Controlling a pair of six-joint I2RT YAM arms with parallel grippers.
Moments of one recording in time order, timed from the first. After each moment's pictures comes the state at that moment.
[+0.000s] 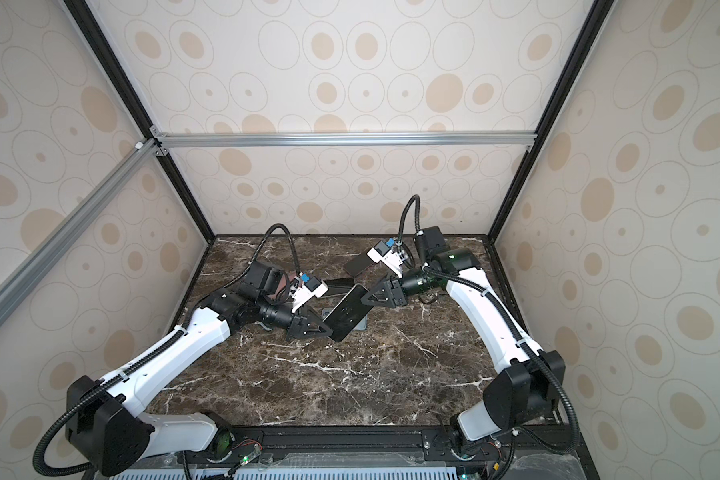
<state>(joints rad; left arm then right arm) -0.51 1.31 1.11 -0.71 0.98 0.15 0.32 1.51 1.51 -1.12 -1.12 -0.38</state>
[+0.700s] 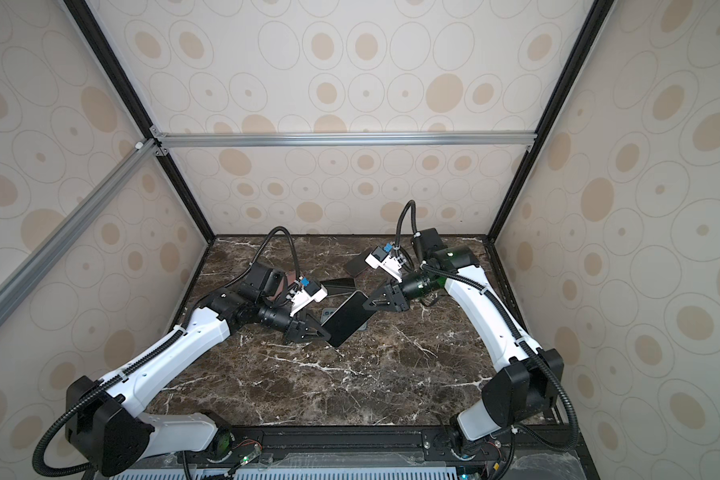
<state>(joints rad) -0.51 1.31 1.12 -0.78 0.99 0.24 0.33 1.52 1.54 -1.24 -1.11 -0.50</state>
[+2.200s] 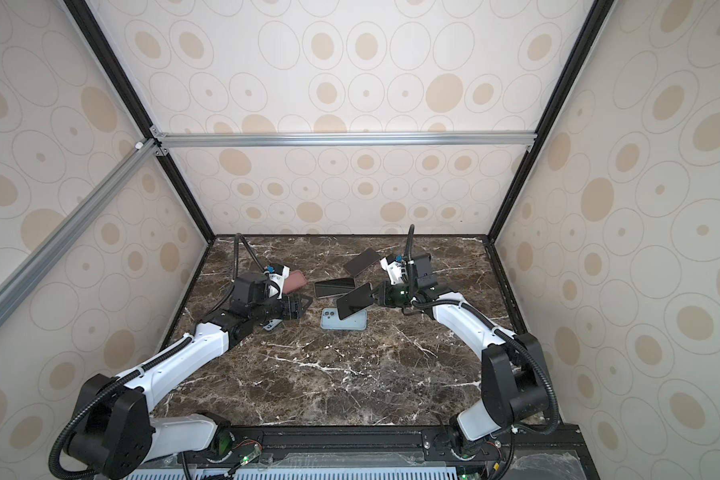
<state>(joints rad) -0.36 1.30 0.78 -0.11 0.27 -0.37 0.34 1.52 1.01 -0.24 -0.63 0.50</state>
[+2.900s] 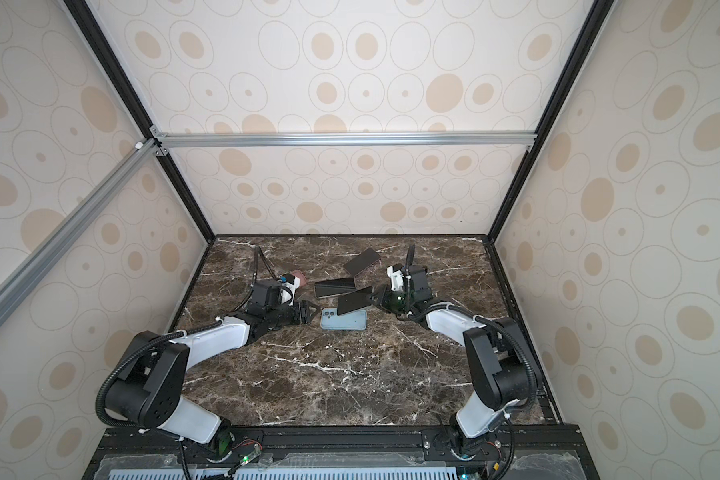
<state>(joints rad) -0.36 1.55 0.74 0.09 0.36 -0.45 0.34 1.64 0.89 0.11 -0.59 0.78</state>
